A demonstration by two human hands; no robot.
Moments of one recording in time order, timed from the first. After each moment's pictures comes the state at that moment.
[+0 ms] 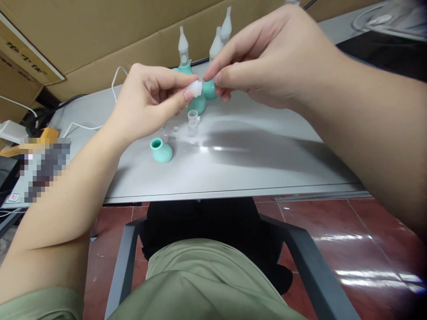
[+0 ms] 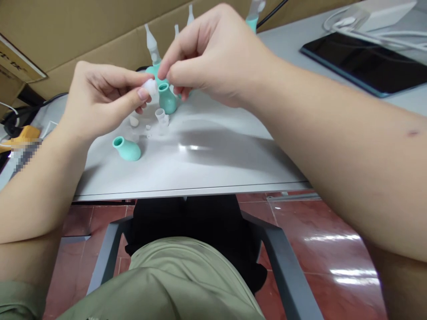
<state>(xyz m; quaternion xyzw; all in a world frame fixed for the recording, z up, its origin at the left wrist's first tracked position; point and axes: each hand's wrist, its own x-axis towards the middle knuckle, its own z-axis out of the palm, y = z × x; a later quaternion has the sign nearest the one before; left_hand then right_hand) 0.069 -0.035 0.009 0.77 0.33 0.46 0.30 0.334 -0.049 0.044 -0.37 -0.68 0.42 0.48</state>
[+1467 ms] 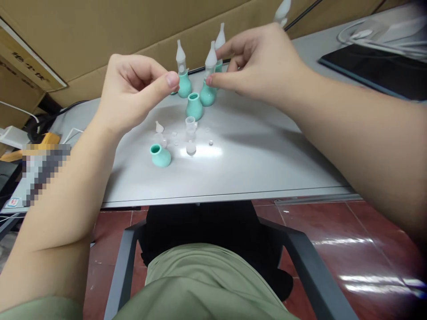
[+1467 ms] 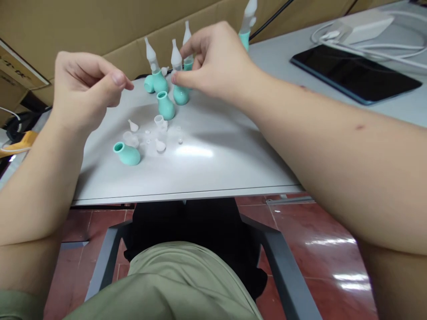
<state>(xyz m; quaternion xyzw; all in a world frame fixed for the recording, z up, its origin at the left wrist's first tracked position) 0.059 -0.004 0.023 0.78 0.19 0.54 0.24 0.350 -0.008 0.032 -0.53 -0.71 0.23 0.41</state>
